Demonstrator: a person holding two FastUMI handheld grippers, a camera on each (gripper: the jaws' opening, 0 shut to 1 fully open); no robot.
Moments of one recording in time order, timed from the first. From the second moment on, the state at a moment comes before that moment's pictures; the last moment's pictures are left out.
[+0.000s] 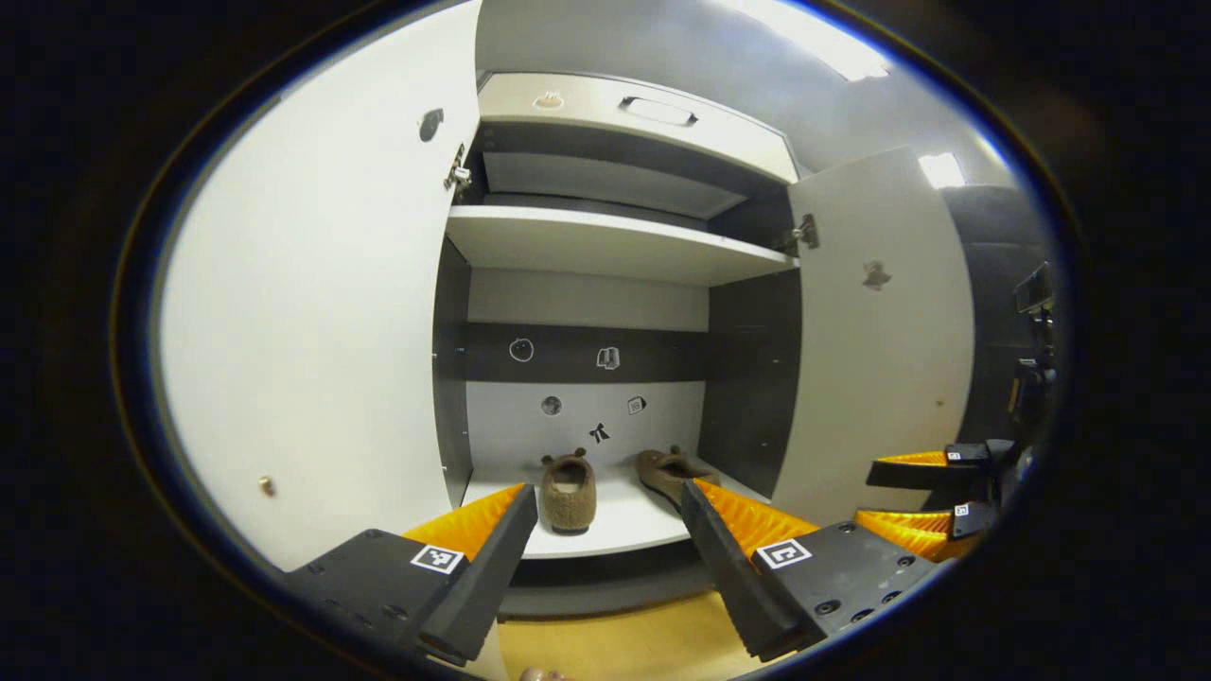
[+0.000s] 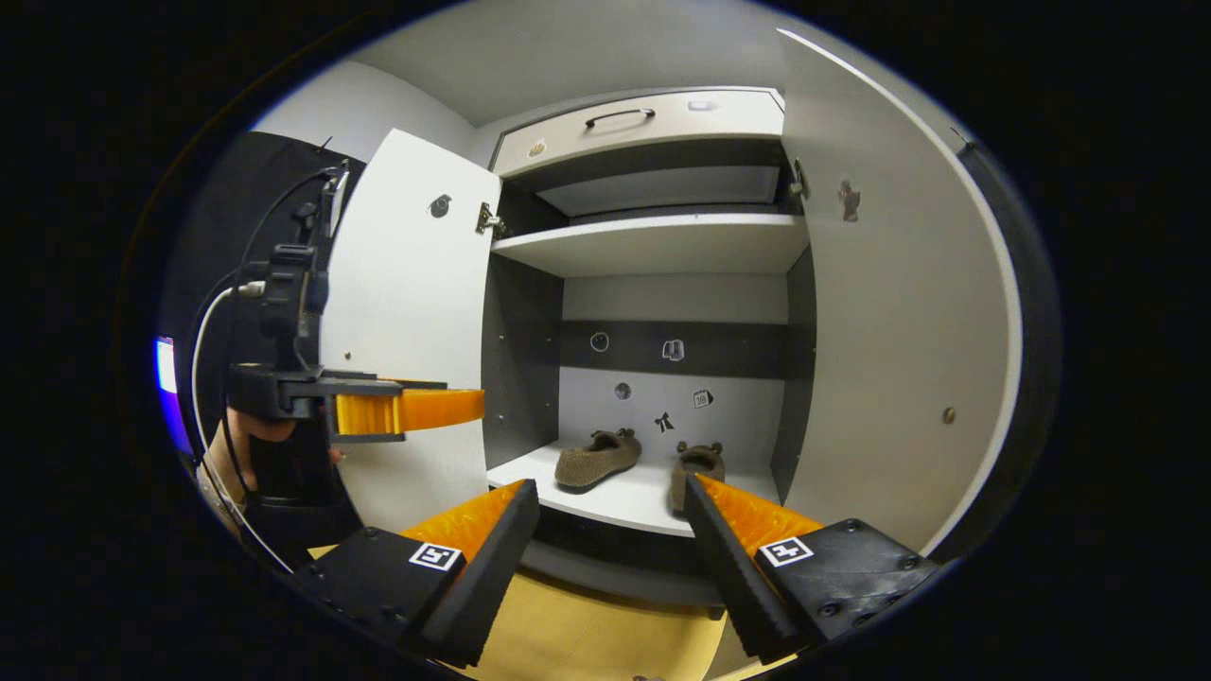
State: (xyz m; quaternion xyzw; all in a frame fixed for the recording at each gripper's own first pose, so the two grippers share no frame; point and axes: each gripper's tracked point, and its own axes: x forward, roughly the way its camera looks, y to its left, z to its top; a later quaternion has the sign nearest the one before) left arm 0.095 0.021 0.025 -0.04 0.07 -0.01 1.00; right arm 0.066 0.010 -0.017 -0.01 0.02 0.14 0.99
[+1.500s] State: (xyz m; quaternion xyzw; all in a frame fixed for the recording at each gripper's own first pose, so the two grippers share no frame) left arm -0.024 0.044 0.040 -0.05 0.07 0.05 1.00; right arm 0.045 -0.194 -0.016 -0.03 0.04 0.02 1.00
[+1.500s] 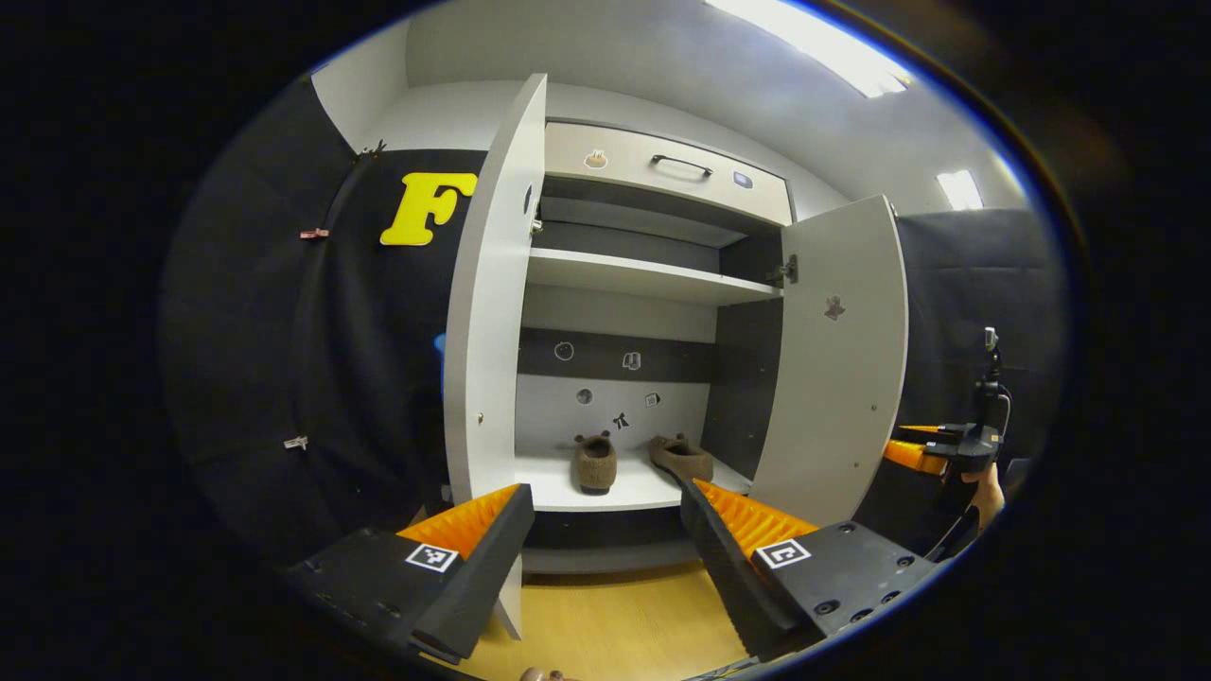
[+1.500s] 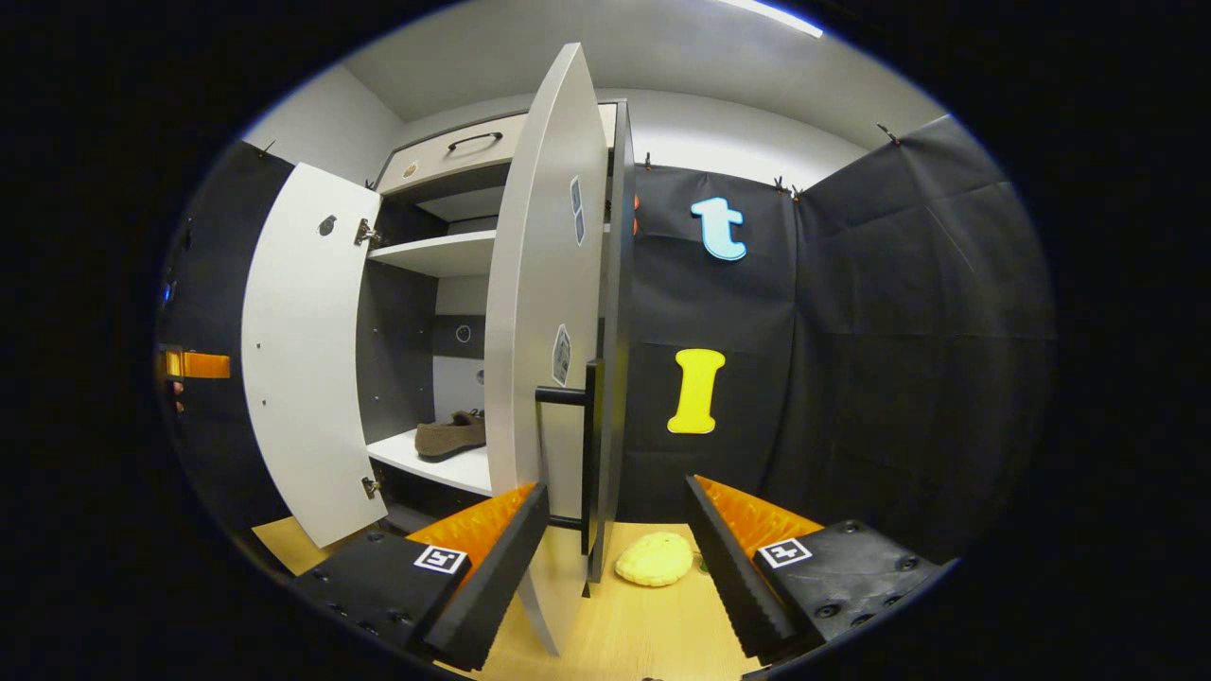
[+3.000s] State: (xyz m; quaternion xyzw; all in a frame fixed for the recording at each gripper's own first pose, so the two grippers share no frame) left arm -0.085 0.166 0.031 -0.07 0.07 0.18 0.98; right arm 0.175 -0.002 -0.039 0.03 0.04 0.19 0.98
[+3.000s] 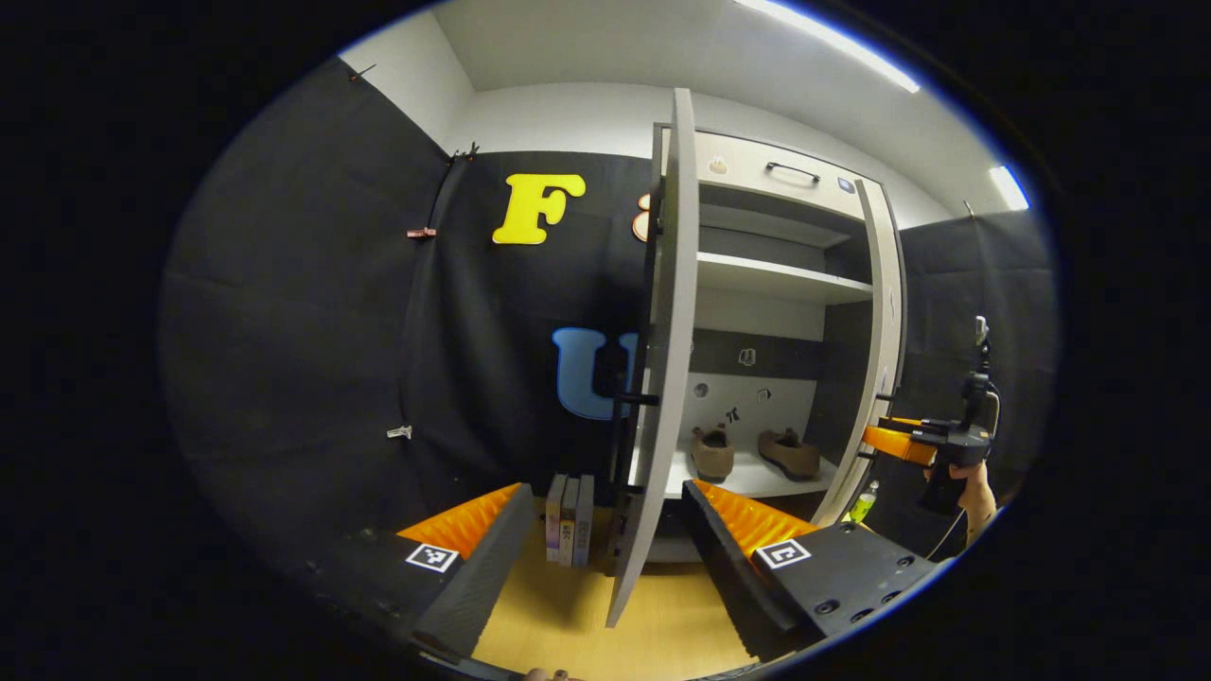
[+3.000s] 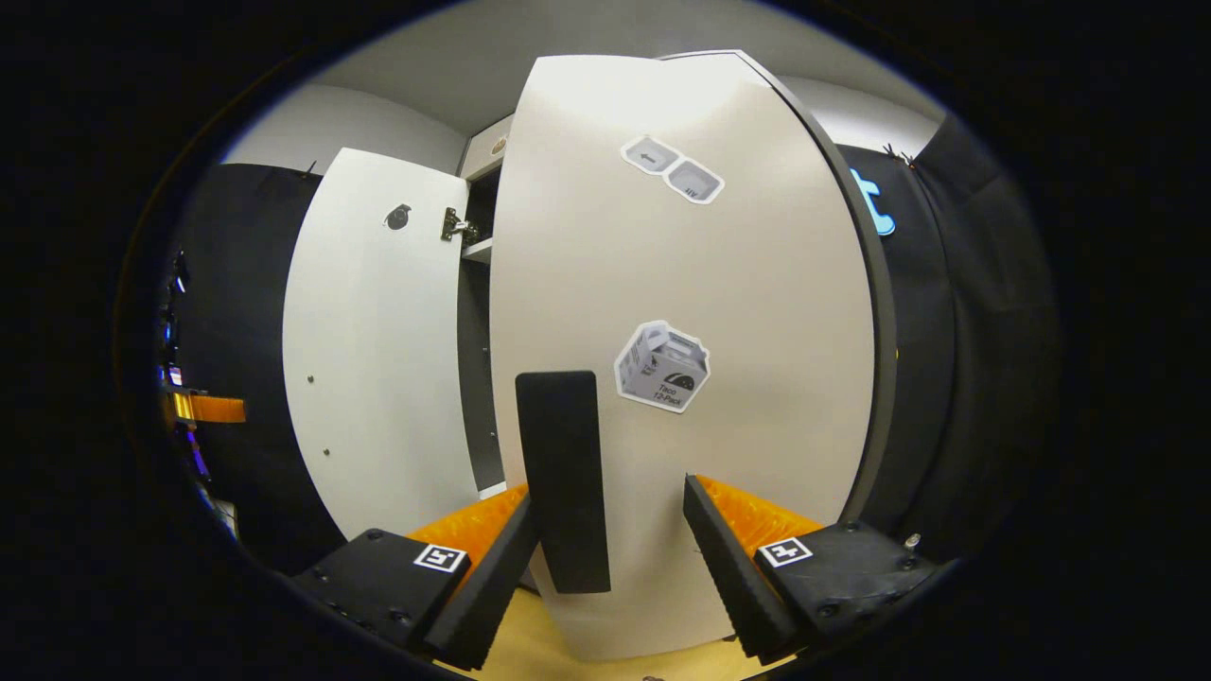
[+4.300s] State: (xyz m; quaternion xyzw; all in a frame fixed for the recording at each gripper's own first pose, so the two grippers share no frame) left arm -0.030 0.159 0.028 -0.04 0.06 0.09 0.99; right arm 0.144 -0.025 -0.026 0.01 0.03 0.10 0.99
